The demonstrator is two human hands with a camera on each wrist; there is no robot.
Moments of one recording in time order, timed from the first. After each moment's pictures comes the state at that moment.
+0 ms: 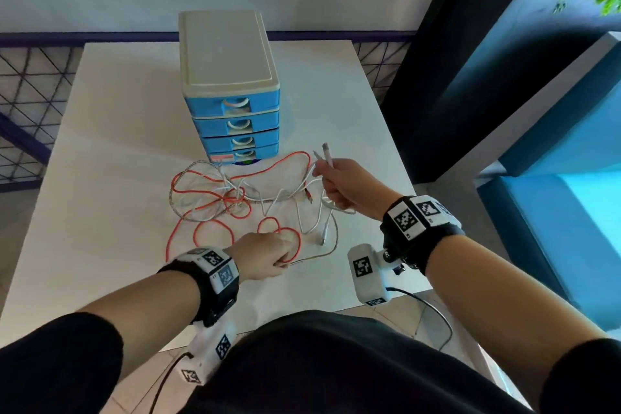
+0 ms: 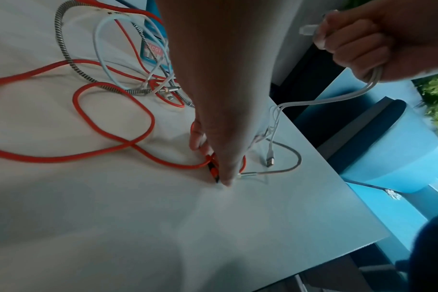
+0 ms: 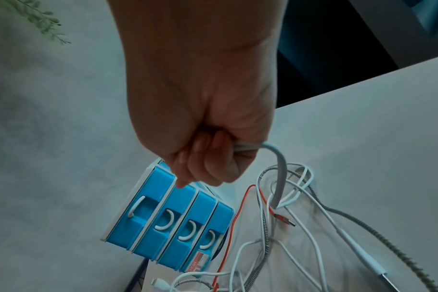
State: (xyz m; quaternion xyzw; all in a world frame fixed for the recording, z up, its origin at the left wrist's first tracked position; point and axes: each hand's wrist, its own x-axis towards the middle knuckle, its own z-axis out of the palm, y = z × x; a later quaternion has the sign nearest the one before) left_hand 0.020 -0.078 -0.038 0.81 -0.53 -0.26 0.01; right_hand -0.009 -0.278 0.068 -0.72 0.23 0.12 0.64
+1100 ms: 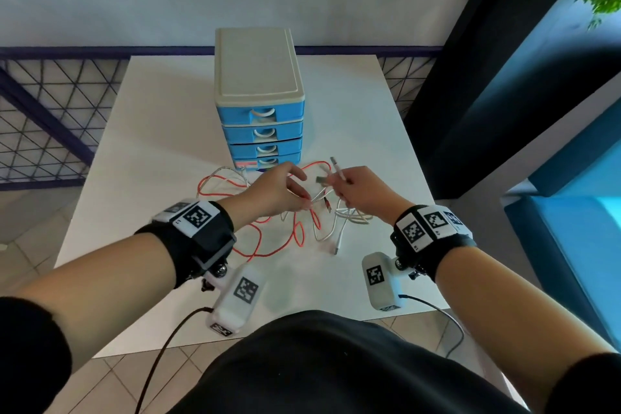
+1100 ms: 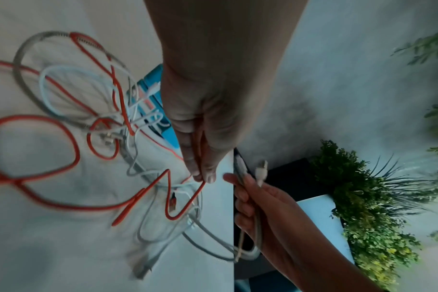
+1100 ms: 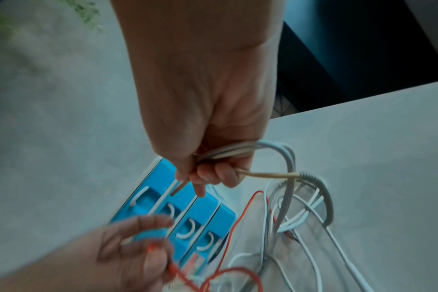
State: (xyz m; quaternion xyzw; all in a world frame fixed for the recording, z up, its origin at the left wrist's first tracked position) left_hand 0.068 -0.105 0.066 0.83 -0.16 -0.35 0.41; right_hand 0.002 -0.278 0.061 -0.87 0.16 0.11 0.46
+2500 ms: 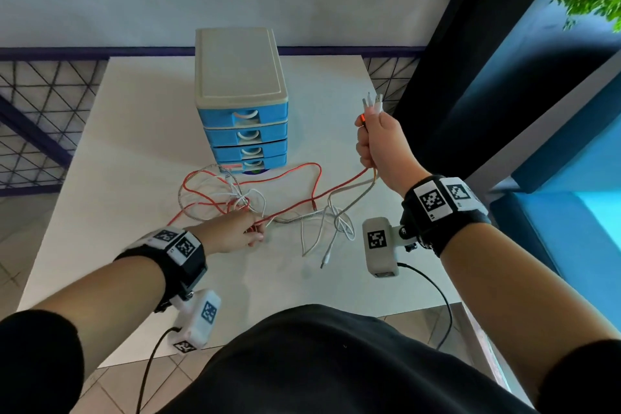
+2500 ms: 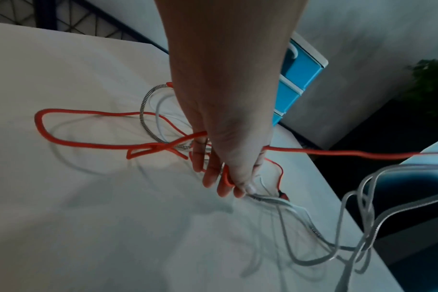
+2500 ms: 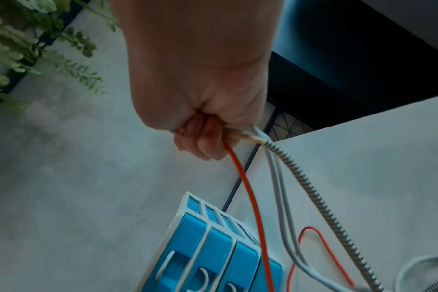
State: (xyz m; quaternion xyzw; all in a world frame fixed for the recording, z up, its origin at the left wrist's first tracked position) left_hand 0.078 -0.050 -0.013 0.85 -0.36 -0.35 0.15; right_hand 0.018 -0.312 0.116 -0.69 0.24 -0.09 0.67
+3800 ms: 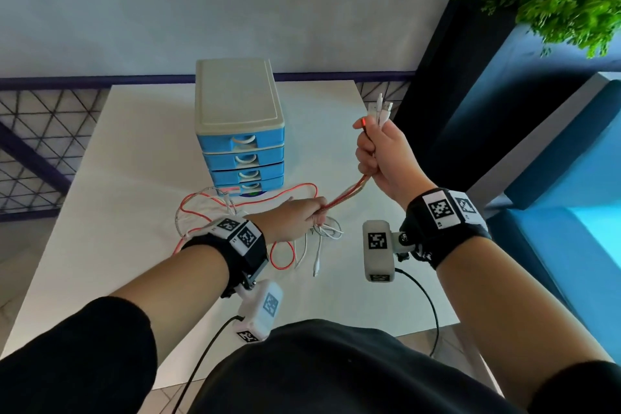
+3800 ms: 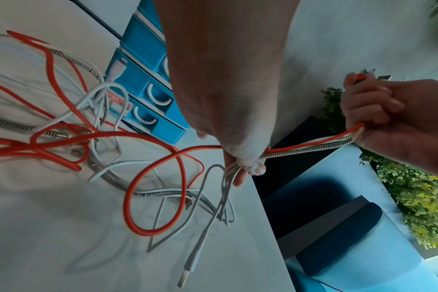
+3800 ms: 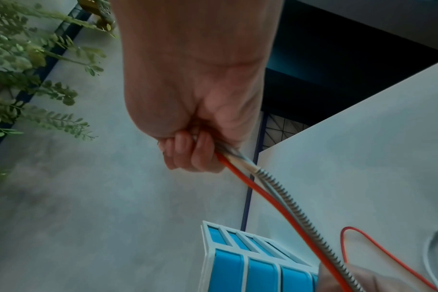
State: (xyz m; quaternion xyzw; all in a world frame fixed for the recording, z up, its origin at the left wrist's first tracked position) left_hand 0.073 -0.155 0.035 0.82 -0.43 -0.30 0.25; right_hand 0.018 -0.324 0.133 -0.62 0.17 -0.12 0.76
